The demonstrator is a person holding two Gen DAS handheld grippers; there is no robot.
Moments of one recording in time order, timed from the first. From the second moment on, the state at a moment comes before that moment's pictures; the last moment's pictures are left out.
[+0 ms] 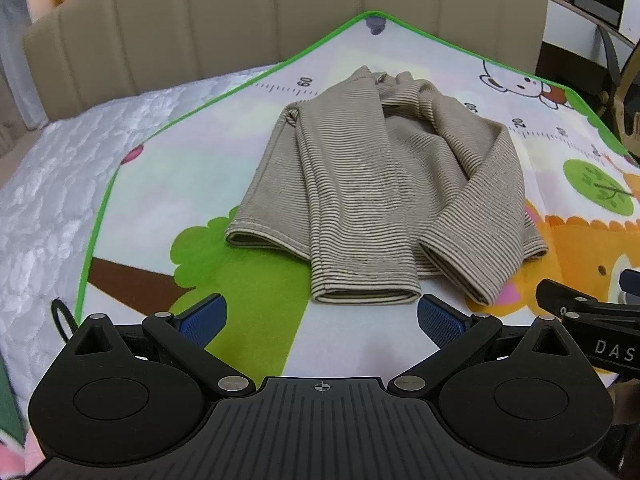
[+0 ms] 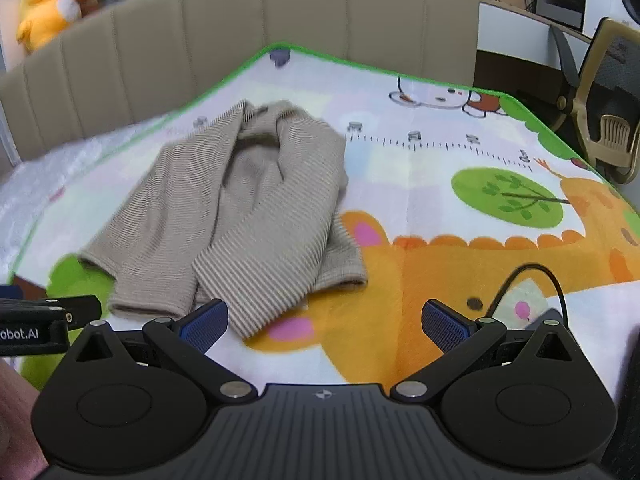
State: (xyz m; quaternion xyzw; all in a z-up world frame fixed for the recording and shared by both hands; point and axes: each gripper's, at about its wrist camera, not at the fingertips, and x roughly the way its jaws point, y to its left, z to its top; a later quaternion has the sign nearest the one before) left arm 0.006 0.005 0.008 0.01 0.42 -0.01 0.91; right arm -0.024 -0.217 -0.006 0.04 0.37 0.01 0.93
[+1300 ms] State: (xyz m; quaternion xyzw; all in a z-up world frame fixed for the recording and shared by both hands) left arm 0.141 0.001 -0.069 0.03 0.58 -0.14 0.80; right arm 0.122 -0.247 -0.071 0.00 0.49 0.18 0.85
